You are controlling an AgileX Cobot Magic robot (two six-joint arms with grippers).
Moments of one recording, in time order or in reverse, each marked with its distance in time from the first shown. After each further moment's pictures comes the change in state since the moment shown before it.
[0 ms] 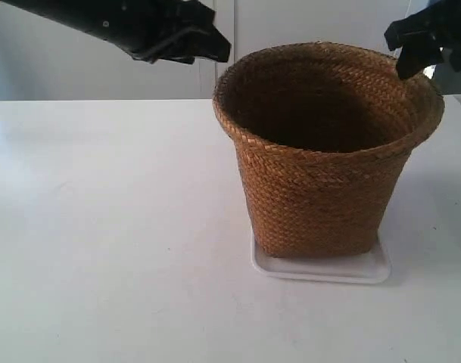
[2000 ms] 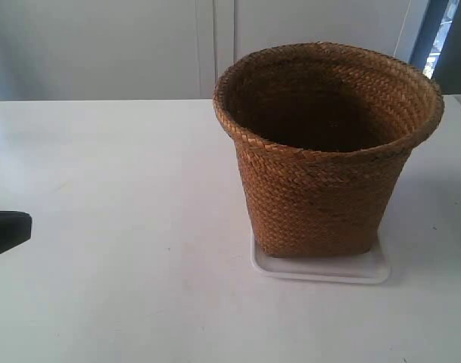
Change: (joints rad) left arm 0.131 -1.023 1.083 -0.048 -0.198 0.244; right arm 0.000 -1.141 1.027 0.244 -0.425 -0.181
